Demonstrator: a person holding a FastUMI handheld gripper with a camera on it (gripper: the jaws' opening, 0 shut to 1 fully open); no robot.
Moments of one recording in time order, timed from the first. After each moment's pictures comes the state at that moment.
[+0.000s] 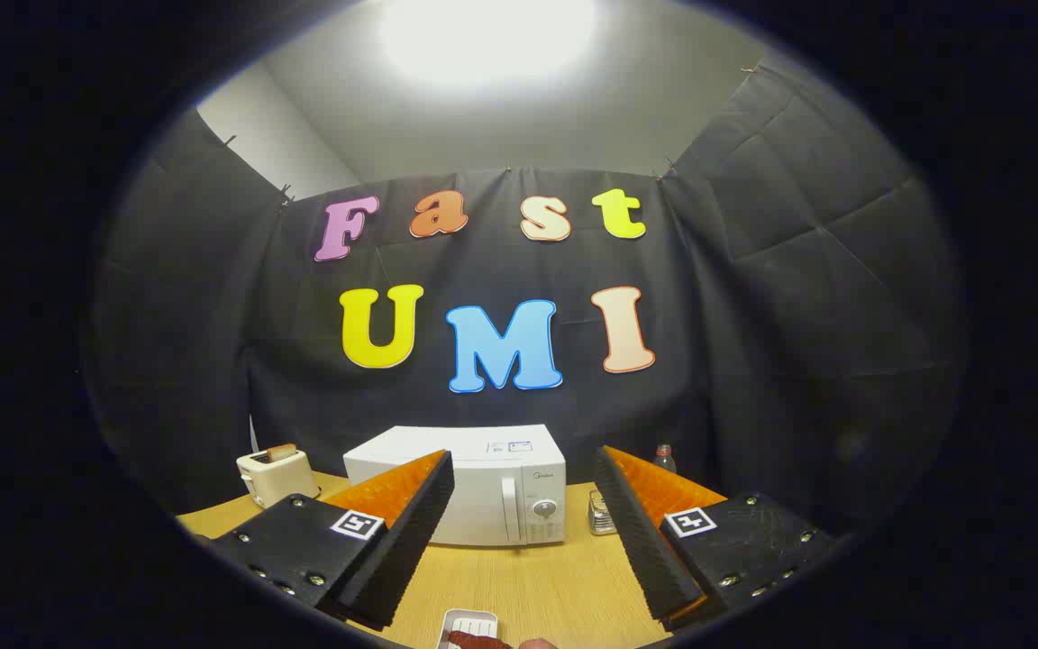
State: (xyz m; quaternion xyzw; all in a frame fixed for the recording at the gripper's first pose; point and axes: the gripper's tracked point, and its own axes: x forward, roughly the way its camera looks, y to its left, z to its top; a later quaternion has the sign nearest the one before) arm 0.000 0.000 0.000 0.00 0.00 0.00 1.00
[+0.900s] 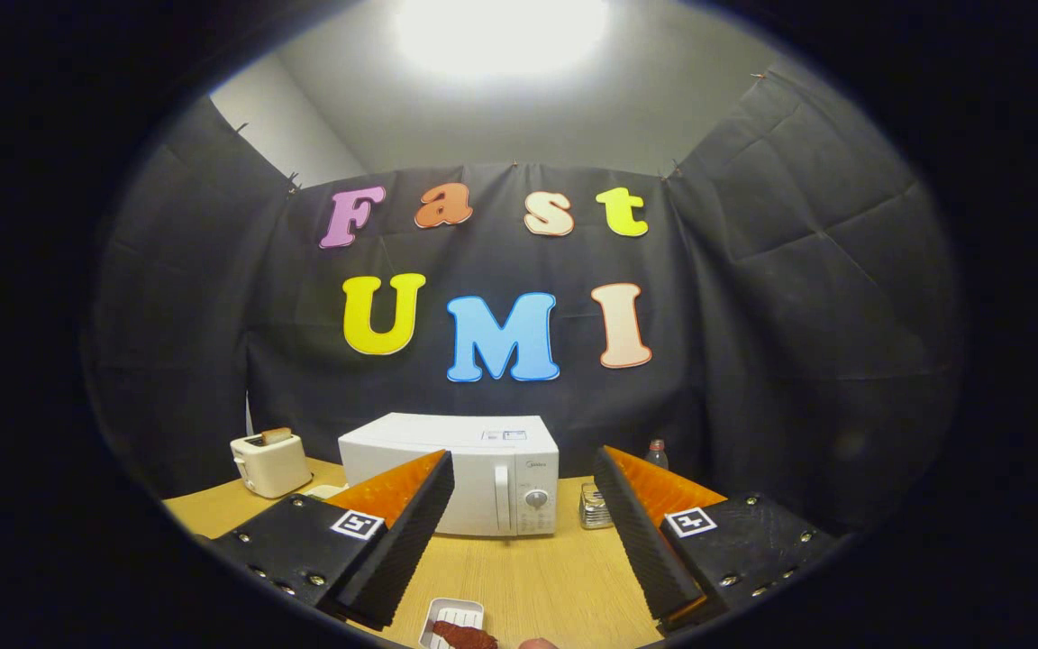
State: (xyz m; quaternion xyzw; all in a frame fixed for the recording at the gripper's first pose) arm -0.009 -0.007 -0.017 -0.02 0.01 0.00 1.00
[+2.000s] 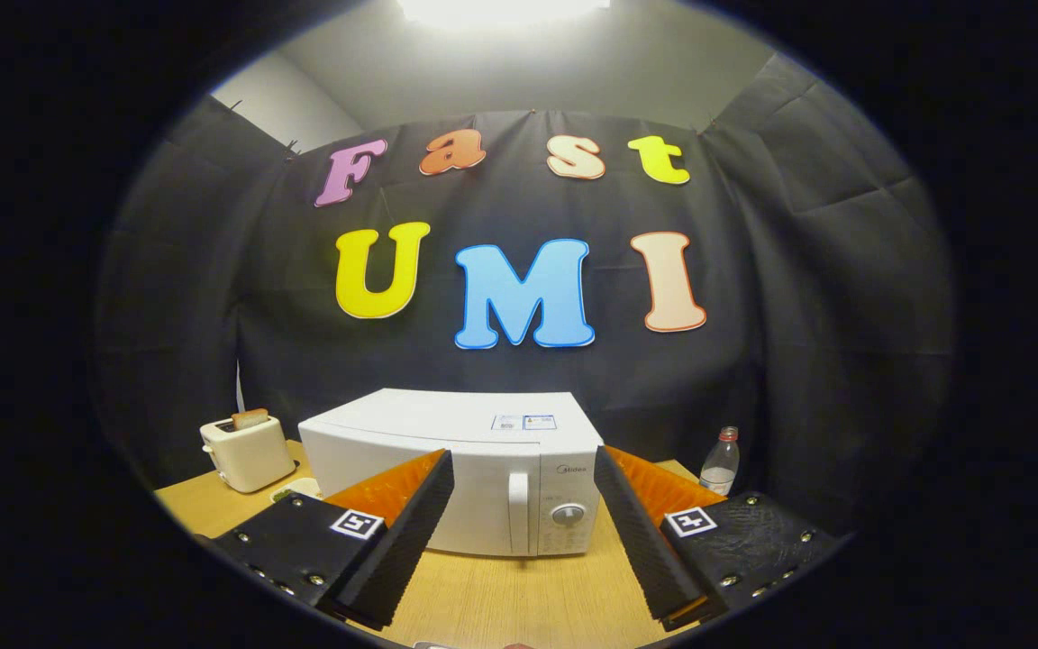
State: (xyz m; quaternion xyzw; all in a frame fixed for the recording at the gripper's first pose) arm 0.170 0.015 -0.095 -0.02 0.07 0.03 1.00
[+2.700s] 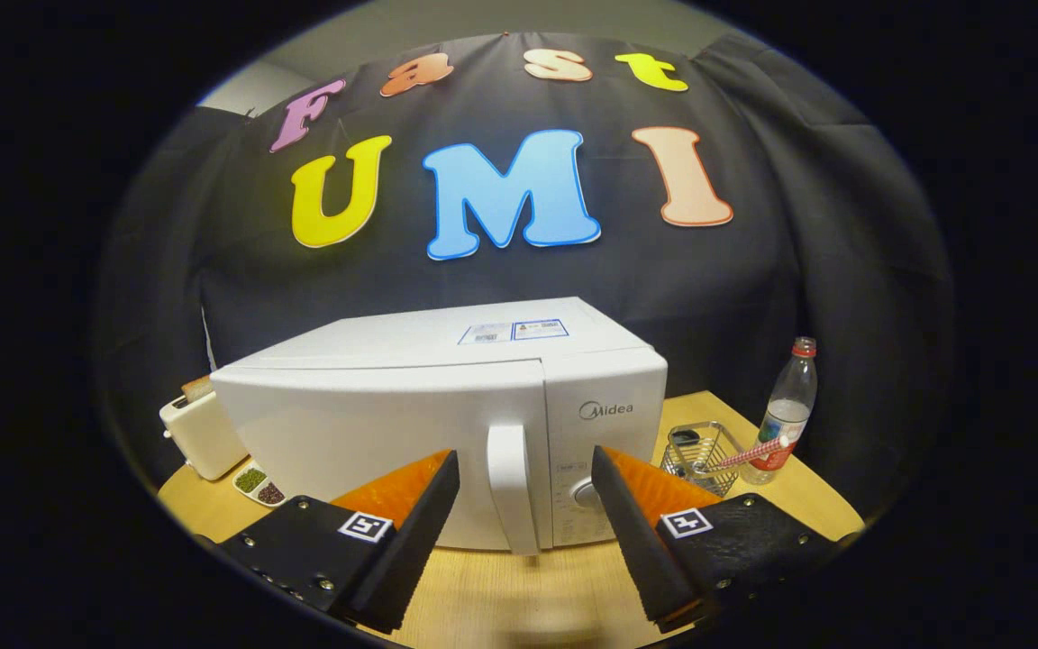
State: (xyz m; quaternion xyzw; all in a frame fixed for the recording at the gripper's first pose) arm 0.270 0.015 -0.218 0.02 0.19 0.02 0.98
